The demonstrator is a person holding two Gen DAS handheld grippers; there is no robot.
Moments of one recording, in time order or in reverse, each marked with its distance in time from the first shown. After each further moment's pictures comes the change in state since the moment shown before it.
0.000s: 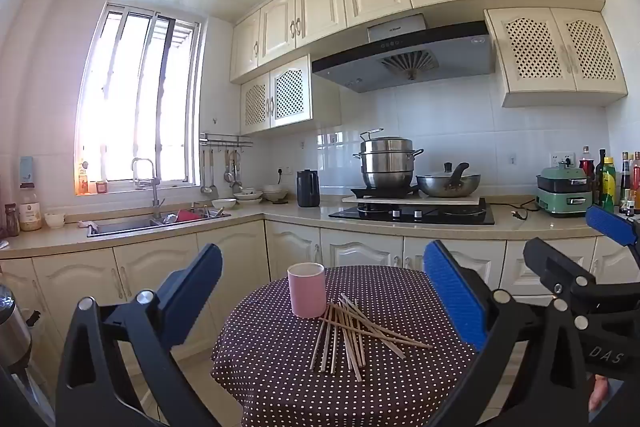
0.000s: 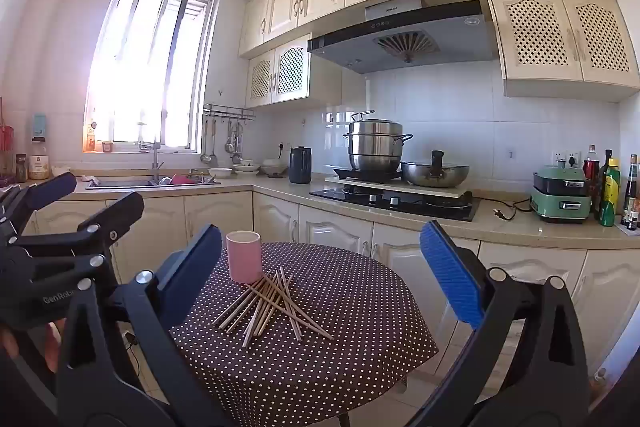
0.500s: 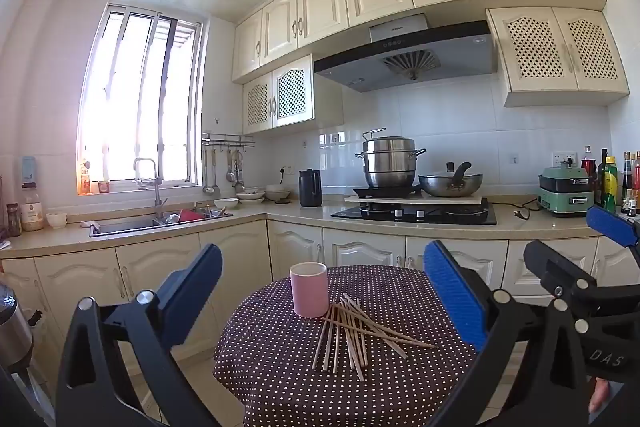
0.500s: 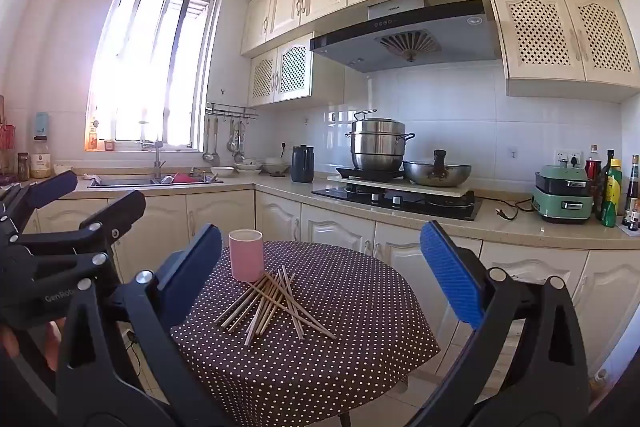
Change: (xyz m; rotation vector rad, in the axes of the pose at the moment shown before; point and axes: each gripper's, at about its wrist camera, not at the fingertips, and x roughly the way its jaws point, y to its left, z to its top) left arm 0.001 0.000 -0.002 0.003 0.001 0.004; right arm 0.001 0.003 -0.003 -0.006 0.004 0.004
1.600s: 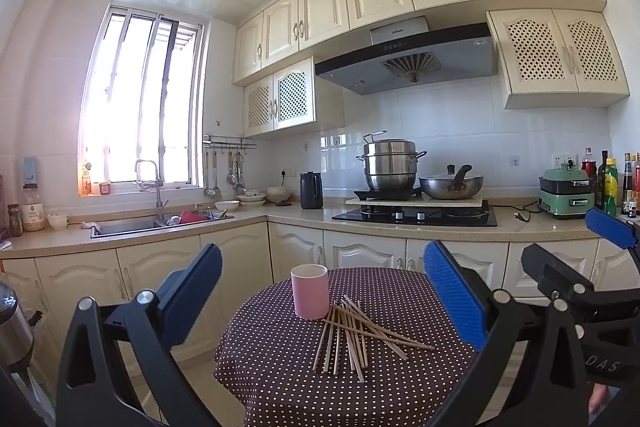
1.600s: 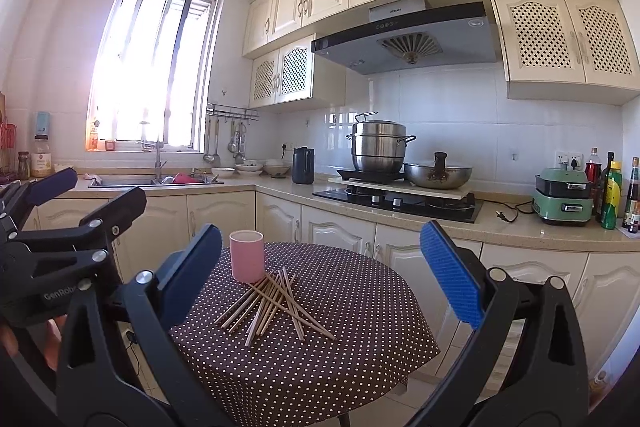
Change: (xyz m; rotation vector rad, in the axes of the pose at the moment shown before) left arm -0.005 0.005 0.002 0.000 -0.009 0.003; right arm -0.001 0.012 -0.008 -0.003 -0.008 0.000
